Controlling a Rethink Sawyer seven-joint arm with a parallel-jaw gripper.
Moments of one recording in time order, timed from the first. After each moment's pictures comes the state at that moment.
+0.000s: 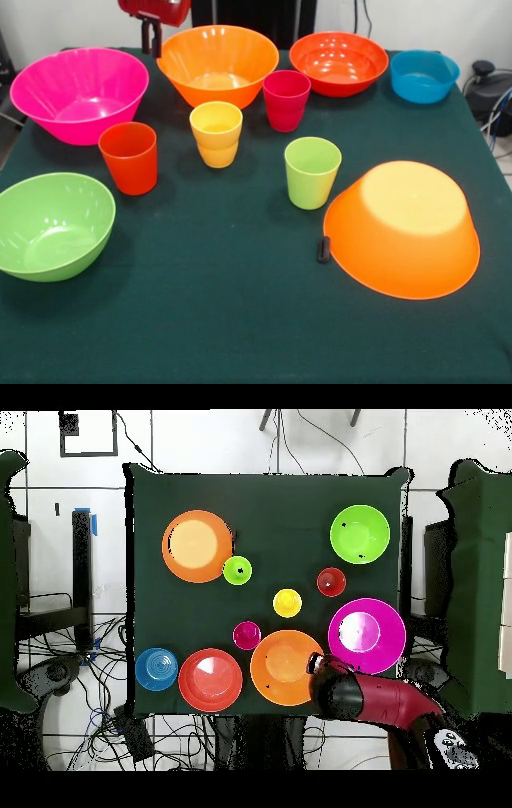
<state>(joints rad) -0.67 -0.67 -0.01 2.00 -0.54 0.18 1.91</state>
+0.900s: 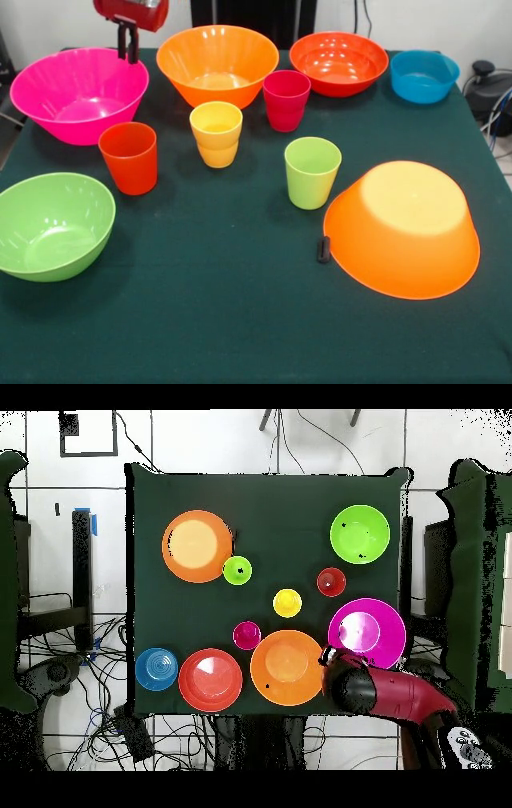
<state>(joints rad) -0.68 -0.66 -0.01 1.94 -0.55 0.18 1.91</state>
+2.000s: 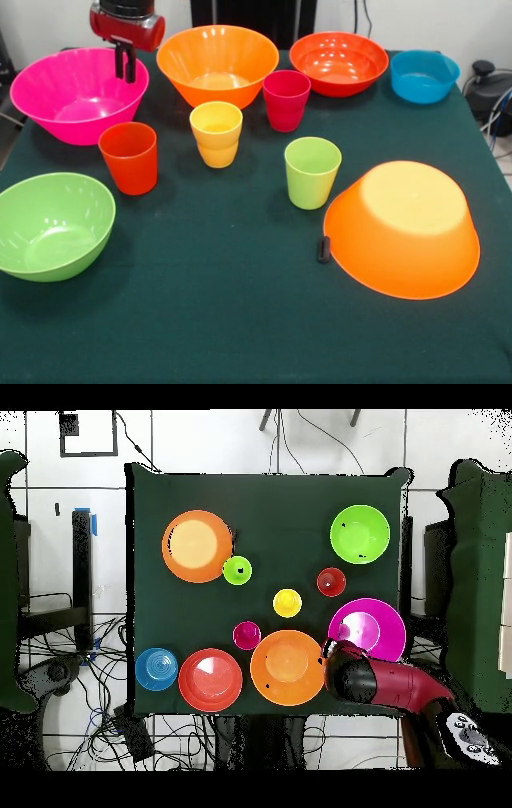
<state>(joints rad) -0.70 -0.59 0.01 1.88 -0.55 0.16 1.91</state>
